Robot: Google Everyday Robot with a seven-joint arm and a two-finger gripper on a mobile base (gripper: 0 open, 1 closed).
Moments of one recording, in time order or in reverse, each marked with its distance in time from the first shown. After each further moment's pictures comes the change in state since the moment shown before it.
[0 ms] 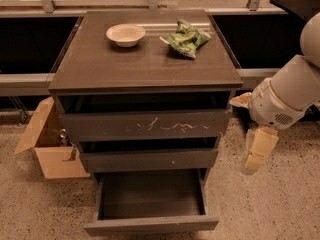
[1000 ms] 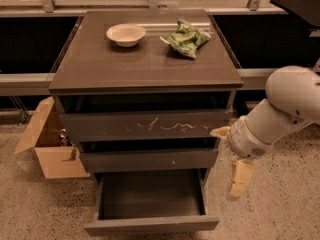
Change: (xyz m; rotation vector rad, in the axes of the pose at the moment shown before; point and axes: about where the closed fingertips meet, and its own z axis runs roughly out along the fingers) arm 0.018 0.023 0.102 -0.132 -0.055 -0.088
